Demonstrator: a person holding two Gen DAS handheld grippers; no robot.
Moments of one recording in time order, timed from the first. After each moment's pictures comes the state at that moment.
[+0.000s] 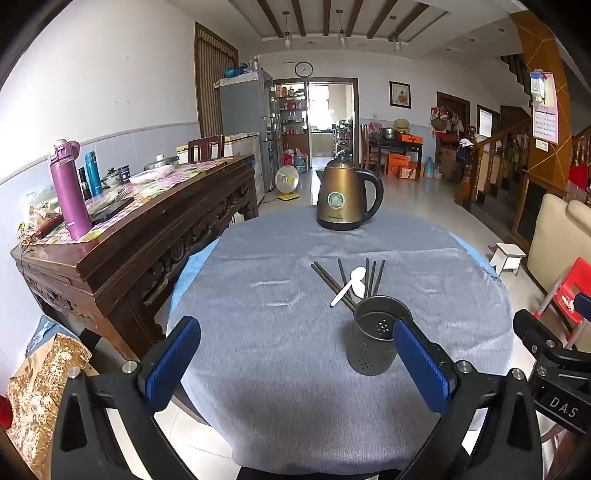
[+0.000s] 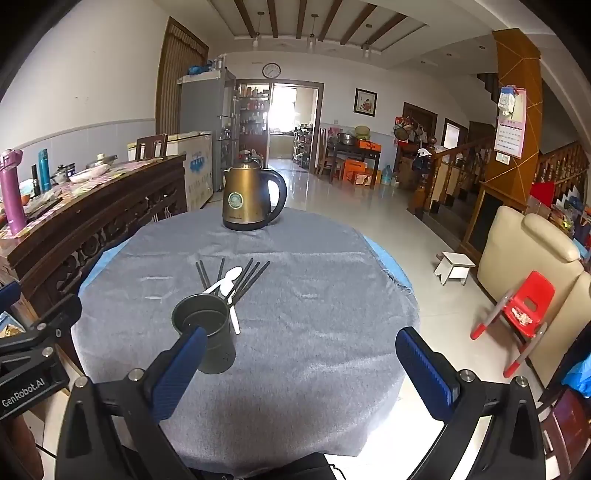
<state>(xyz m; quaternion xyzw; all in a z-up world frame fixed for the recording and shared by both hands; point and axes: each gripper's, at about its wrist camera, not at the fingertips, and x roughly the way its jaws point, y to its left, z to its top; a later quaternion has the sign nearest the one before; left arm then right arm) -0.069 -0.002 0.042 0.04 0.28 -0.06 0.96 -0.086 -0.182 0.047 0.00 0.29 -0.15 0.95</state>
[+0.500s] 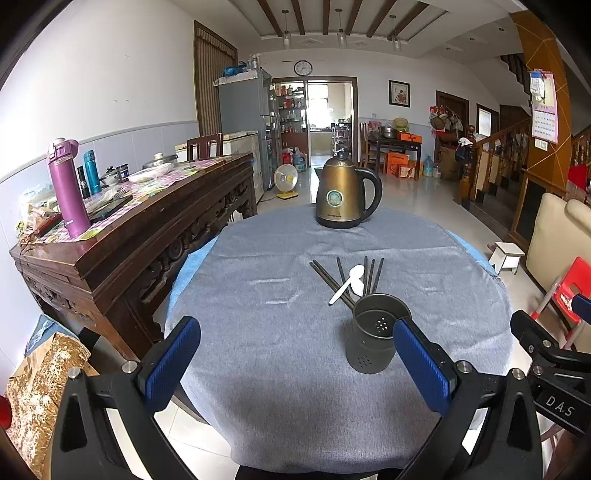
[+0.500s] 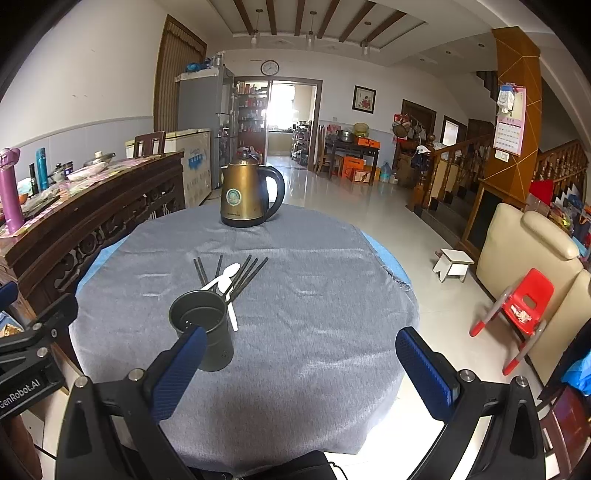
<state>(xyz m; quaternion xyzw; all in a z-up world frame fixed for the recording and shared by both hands) -0.069 -0.005 0.038 0.04 0.28 -0.06 0.96 -0.084 -0.184 0.043 0.00 0.29 -0.16 0.95</state>
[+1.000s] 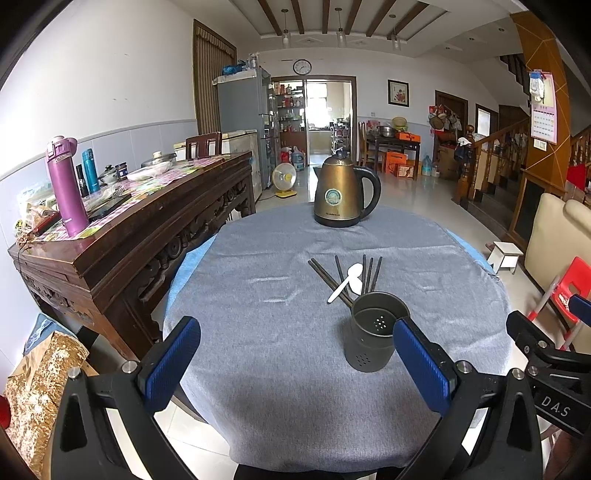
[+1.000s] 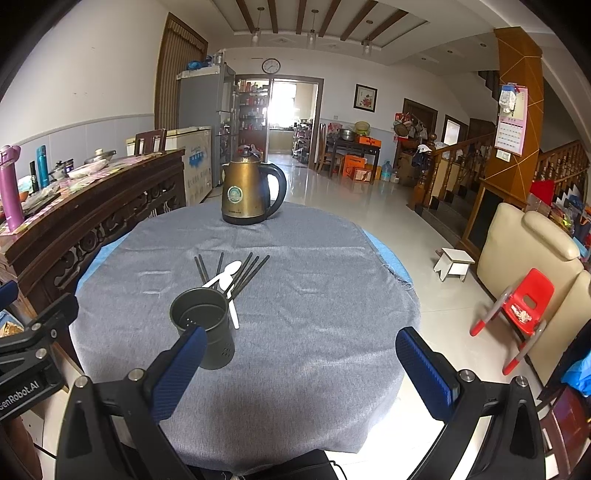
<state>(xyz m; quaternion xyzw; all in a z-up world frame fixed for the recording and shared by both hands) -0.072 -0.008 0.037 0.04 0.28 -0.06 0.96 -0.083 -0.183 0.041 0.00 0.30 -0.16 0.94</state>
